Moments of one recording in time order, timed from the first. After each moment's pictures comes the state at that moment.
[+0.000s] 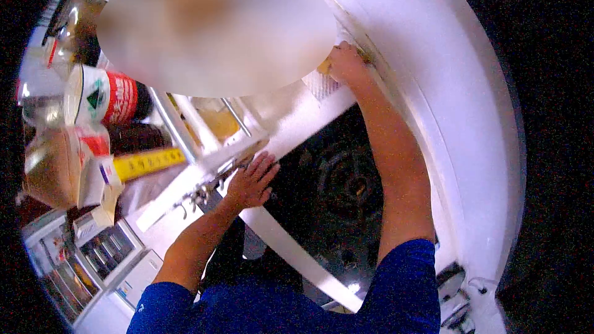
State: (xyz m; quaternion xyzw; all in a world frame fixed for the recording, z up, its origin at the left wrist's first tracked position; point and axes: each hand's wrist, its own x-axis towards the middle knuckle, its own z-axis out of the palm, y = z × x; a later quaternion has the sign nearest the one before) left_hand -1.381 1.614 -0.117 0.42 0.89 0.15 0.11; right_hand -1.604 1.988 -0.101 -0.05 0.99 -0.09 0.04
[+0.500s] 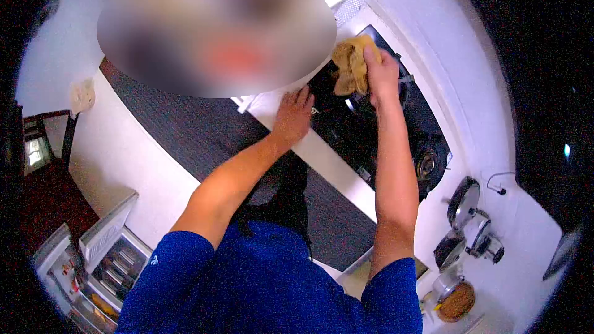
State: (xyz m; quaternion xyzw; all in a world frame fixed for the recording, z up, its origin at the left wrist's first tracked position) left_hand -1.303 1.466 -0.072 0.42 0.90 0.11 0.00; right_hand -1.307 1.692 0.065 0.38 0.69 -0.60 -0.13
